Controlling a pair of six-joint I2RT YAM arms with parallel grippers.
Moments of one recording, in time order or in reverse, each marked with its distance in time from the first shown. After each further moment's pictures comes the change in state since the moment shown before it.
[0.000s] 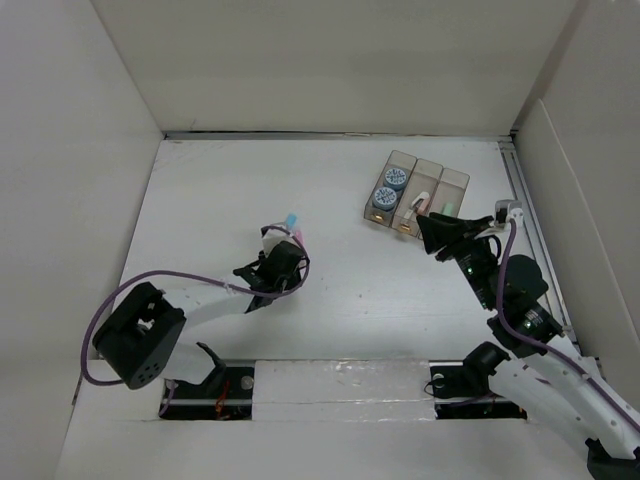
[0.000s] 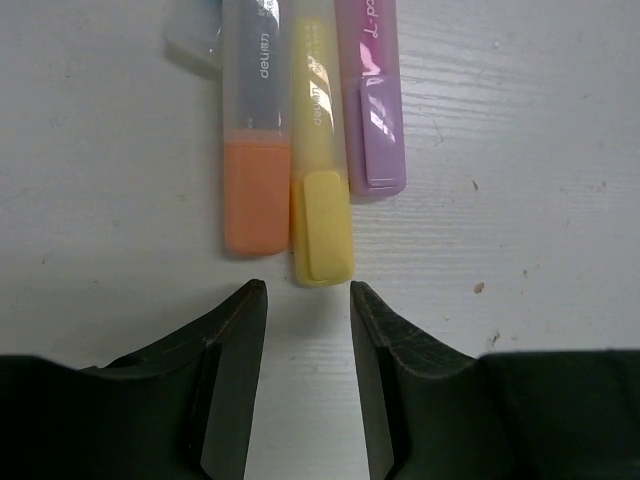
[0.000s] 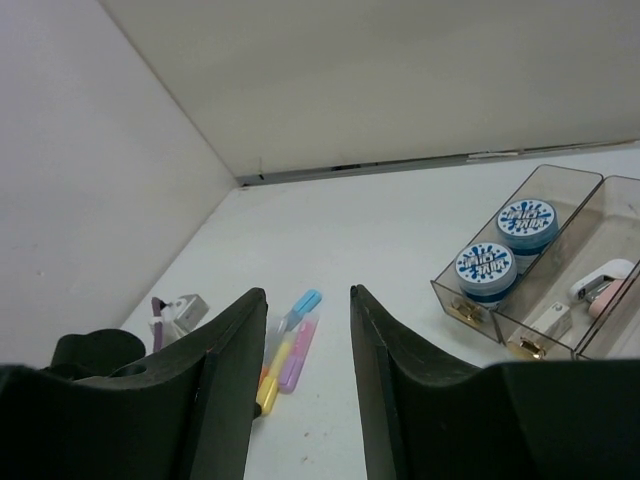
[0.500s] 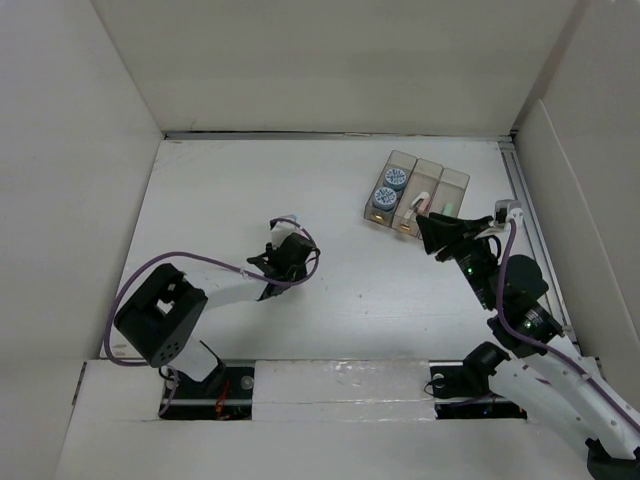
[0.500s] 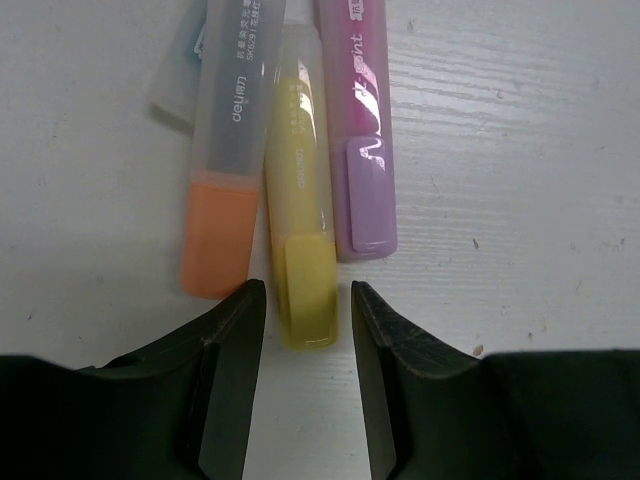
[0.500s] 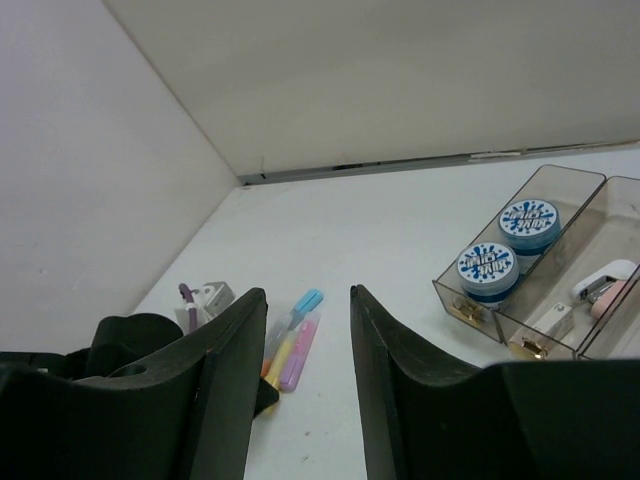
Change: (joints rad) left arm 0.000 0.161 0.112 0.000 -0.051 0.026; right arm 0.000 0.000 0.000 0.002 -0.006 0.000
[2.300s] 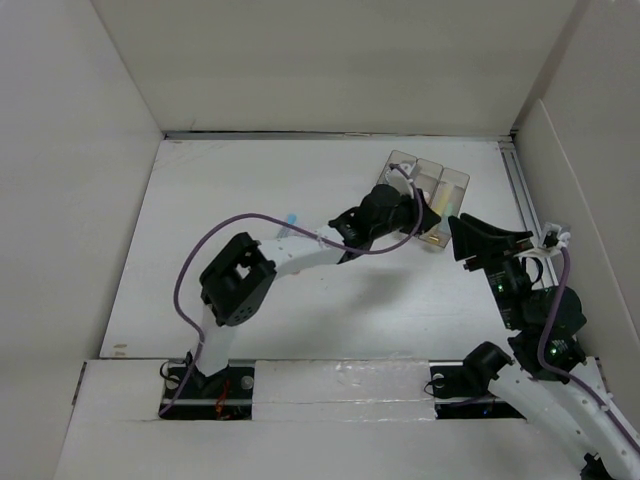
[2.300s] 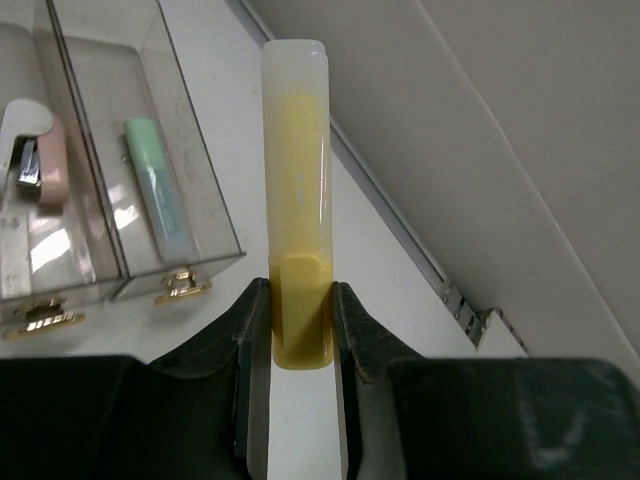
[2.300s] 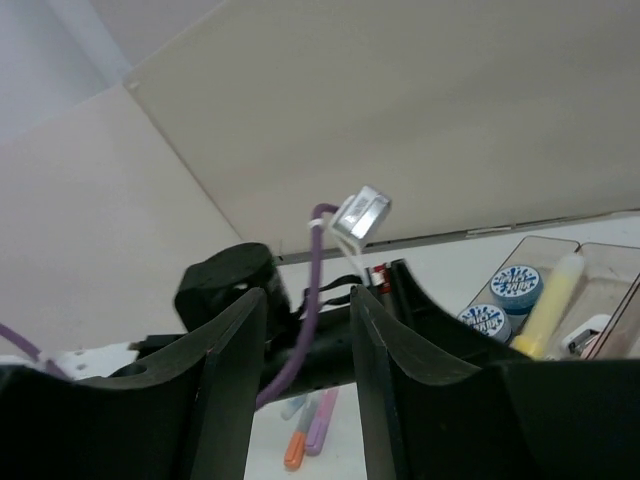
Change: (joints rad) left arm -0.224 0.455 0.766 0.394 0.520 0.029; right arm 0.000 -0.212 -0.002 -0.010 0.082 -0.001
